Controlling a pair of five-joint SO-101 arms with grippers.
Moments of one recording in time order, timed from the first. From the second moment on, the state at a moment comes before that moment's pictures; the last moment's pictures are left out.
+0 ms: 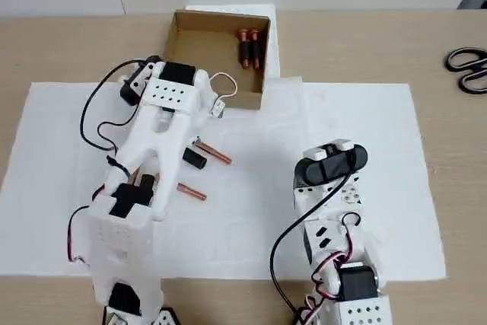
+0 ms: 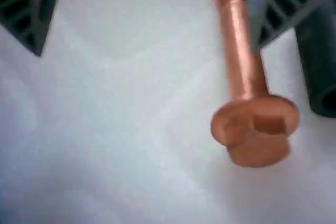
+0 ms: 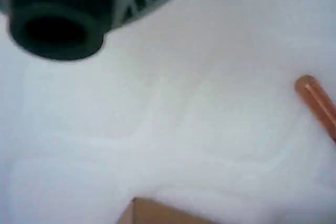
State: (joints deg) left arm 10.0 29.8 -19.7 87.2 74.1; right arm -10.5 -102.6 96.1 40.1 2.9
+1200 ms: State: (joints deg) left arm 10.0 38.8 -20.6 83.1 76.4; right arm -10.5 -102.6 96.1 40.3 2.9
